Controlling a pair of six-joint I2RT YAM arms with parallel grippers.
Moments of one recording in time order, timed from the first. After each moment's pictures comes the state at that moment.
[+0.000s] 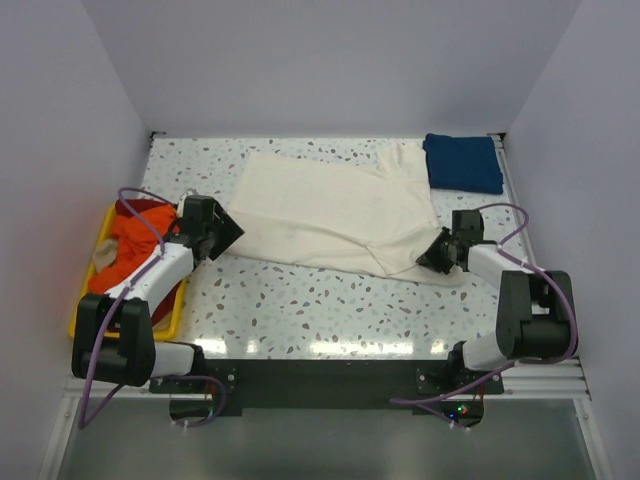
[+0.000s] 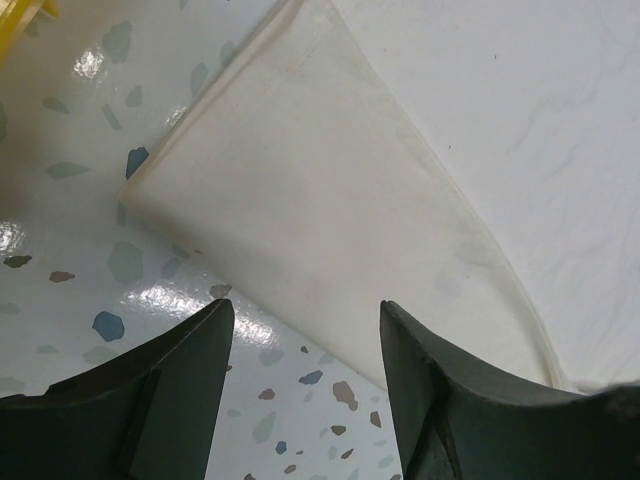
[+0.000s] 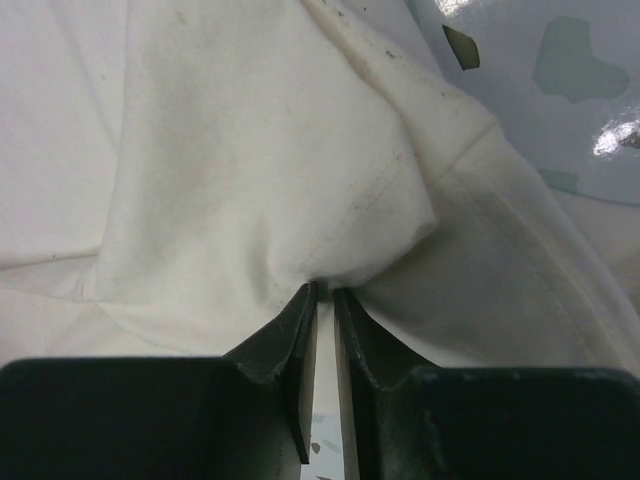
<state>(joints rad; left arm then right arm) -0.13 1.32 0.74 -0.25 -0.07 -0.85 -0.01 1.47 0.66 -0.21 -0.15 0.73</state>
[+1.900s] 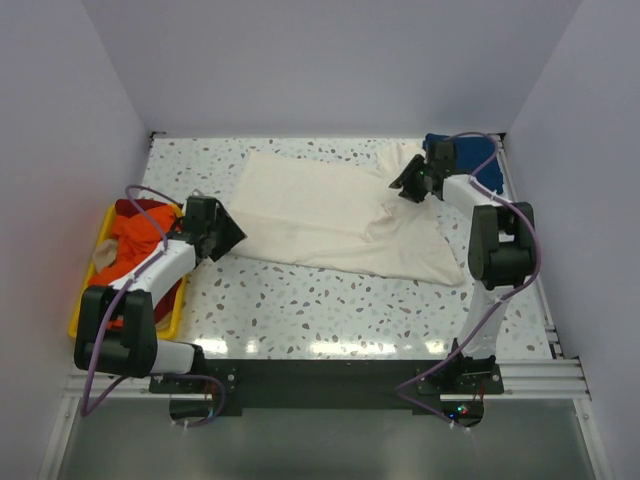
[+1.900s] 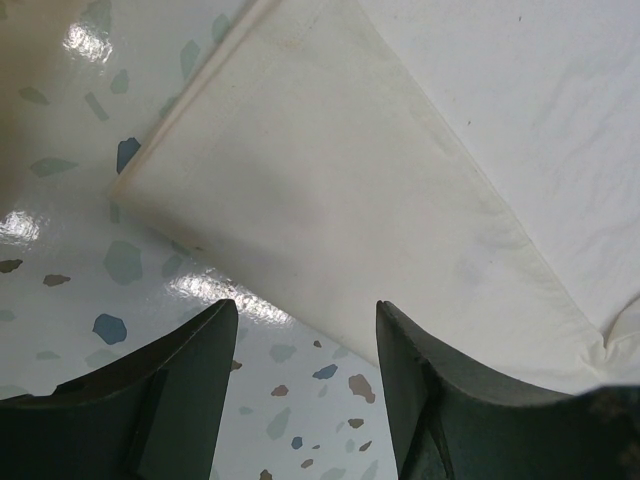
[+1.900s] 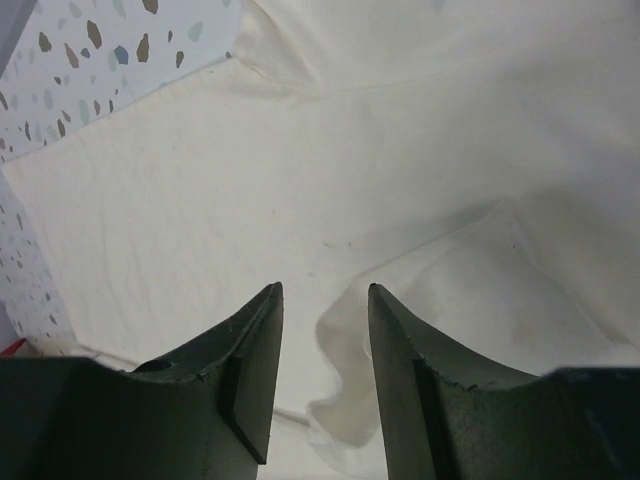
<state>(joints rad) -0.13 1.37 0.74 -0.25 -0.03 -0.80 0.09 1.99 1.42 -0.24 -0.18 0.77</state>
